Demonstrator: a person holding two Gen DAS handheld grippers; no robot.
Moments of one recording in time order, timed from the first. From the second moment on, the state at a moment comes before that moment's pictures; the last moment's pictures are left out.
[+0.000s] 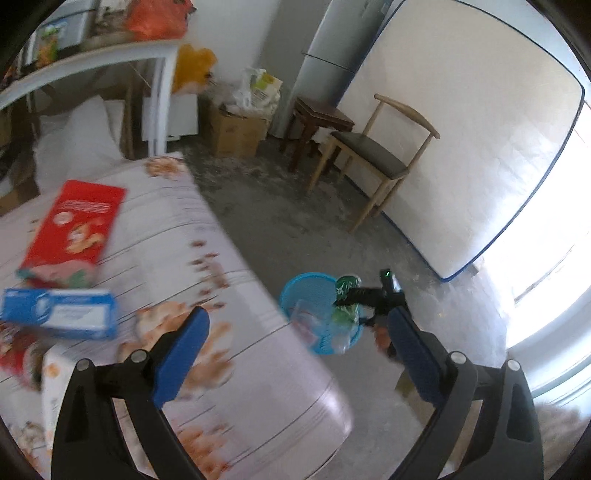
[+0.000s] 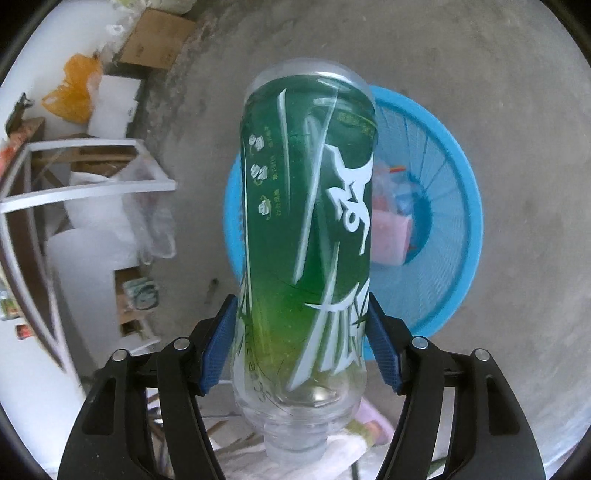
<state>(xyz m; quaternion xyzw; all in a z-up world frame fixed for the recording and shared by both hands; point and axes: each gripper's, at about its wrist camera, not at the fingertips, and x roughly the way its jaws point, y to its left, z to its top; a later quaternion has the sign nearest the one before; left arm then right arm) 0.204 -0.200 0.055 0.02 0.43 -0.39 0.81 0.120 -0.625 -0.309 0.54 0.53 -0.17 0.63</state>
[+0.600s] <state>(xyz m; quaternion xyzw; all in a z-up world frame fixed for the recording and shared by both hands) 0.159 -0.036 0.022 0.01 0.43 -0.28 0.86 0.009 -0.572 -0.232 0.51 0.47 -0.17 0.70</state>
